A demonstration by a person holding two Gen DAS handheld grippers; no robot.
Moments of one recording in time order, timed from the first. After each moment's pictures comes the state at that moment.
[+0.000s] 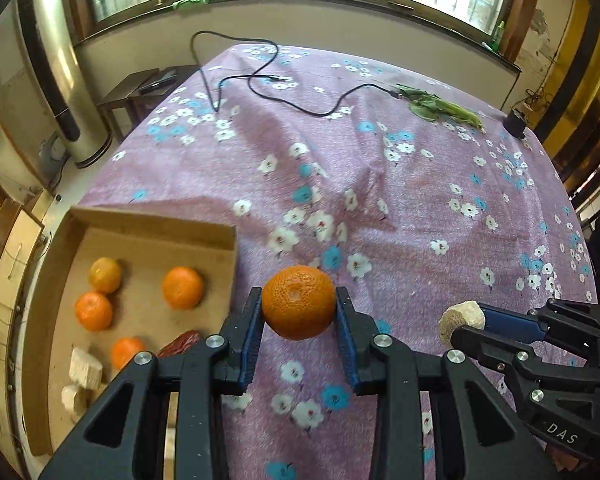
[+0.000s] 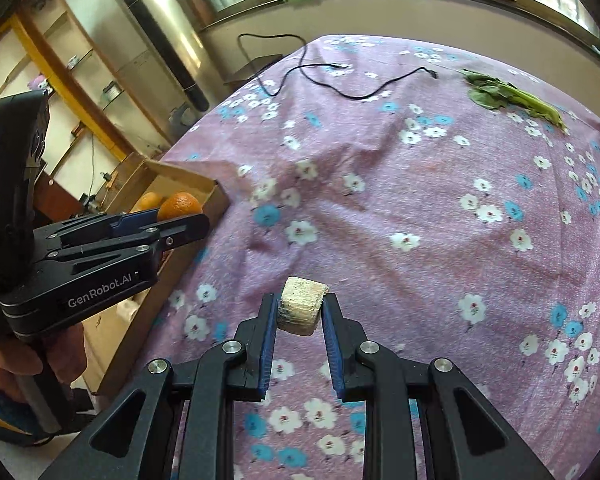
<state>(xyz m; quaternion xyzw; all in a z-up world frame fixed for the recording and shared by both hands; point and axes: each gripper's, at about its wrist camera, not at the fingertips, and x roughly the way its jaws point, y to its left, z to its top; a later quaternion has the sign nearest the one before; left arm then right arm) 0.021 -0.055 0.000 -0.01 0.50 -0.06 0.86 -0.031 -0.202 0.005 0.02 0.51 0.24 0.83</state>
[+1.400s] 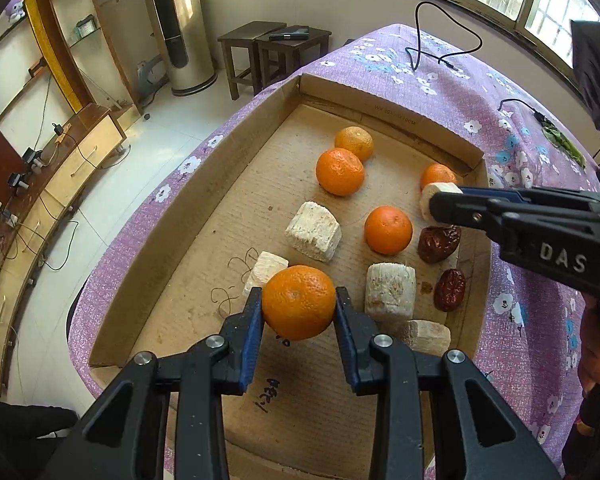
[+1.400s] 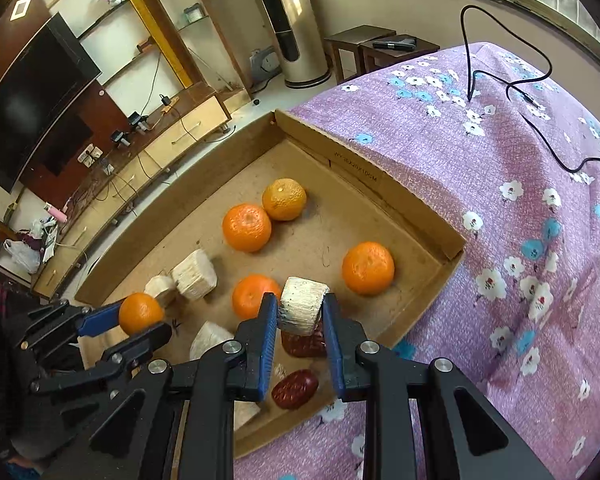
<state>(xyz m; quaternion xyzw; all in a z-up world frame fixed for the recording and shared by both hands) -0.061 0.104 -0.039 -0.08 0.53 0.11 0.84 0.011 0.012 -0.029 -0.09 0.52 0.35 0.77</state>
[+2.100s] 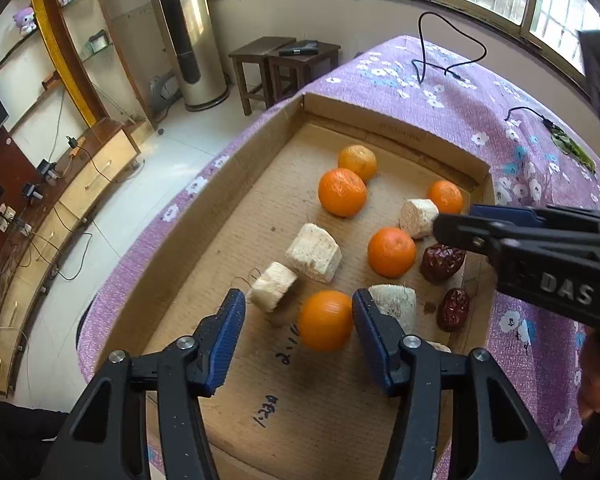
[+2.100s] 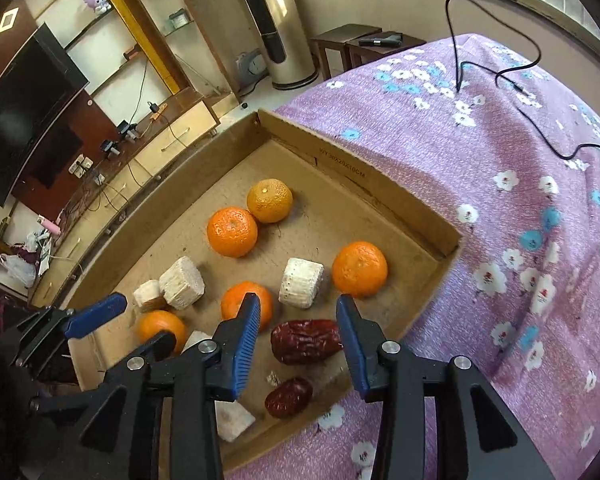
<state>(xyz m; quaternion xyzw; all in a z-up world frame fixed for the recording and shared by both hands) -0.062 0.098 -0.030 -0.06 0.50 0.14 0.85 0.004 -0.001 -0.024 -0.07 0.52 0.33 0.79</state>
